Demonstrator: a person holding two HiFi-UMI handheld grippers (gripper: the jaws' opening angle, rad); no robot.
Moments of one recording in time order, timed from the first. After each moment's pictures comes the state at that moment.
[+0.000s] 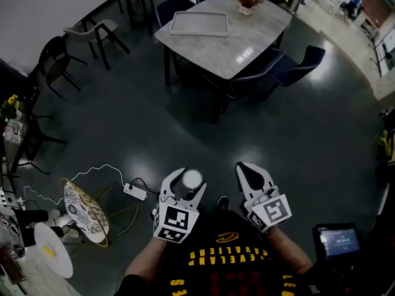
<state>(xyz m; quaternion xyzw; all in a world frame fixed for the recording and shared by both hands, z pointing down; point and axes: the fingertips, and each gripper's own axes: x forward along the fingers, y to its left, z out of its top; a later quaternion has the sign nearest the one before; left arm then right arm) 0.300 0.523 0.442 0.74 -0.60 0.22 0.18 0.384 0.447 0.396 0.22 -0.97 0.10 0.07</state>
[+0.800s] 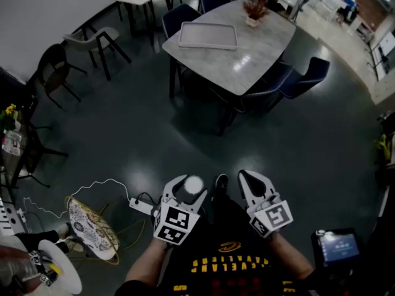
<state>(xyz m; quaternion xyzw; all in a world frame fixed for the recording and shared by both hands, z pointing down) 0.210 0.511 0.463 0.76 -0.57 0.23 0.23 0.300 0.435 0.403 0.24 -0.96 0.11 0.08</state>
